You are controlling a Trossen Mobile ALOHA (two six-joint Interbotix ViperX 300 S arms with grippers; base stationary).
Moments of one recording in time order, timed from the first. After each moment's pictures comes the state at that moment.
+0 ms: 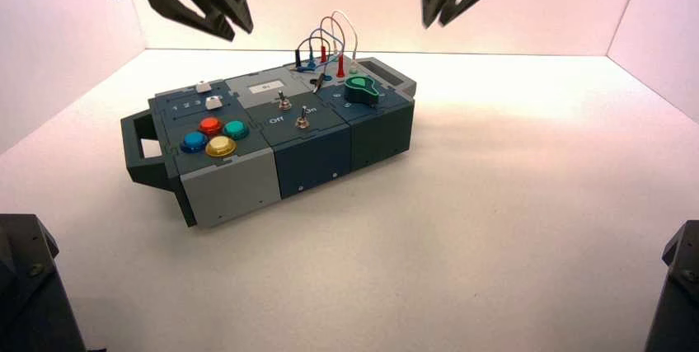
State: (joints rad) left arm -0.36 -0.39 0.91 -0.55 0.68 0.23; right arm 0.40 0.07 0.43 0.13 0.76 -0.10
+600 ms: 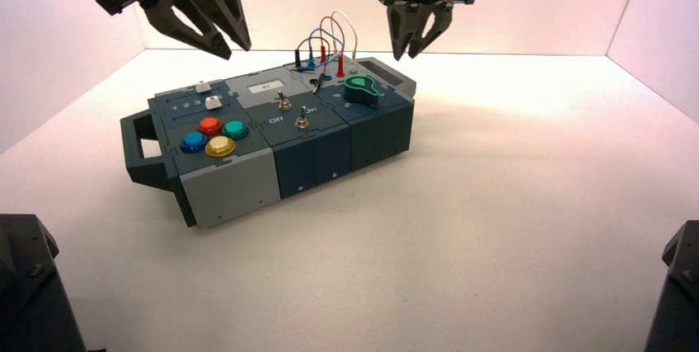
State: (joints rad) left arm -0.34 -0.35 0.91 -0.55 0.72 0.18; right arm 0.43 0.31 0.25 0.13 0.79 -0.12
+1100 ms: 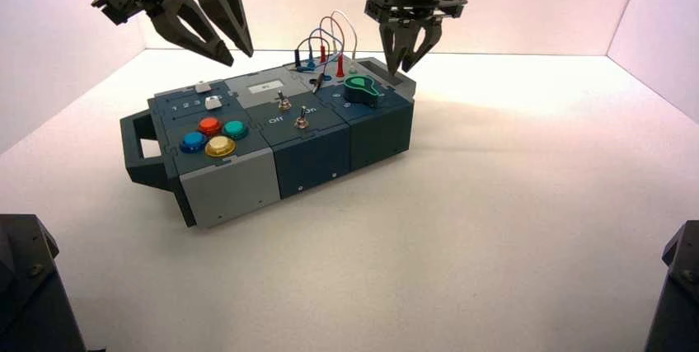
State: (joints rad) left arm -0.34 -0.30 0.90 -0.55 0.69 0.12; right arm 0.44 0.43 0.14 0.13 0.87 -0.20
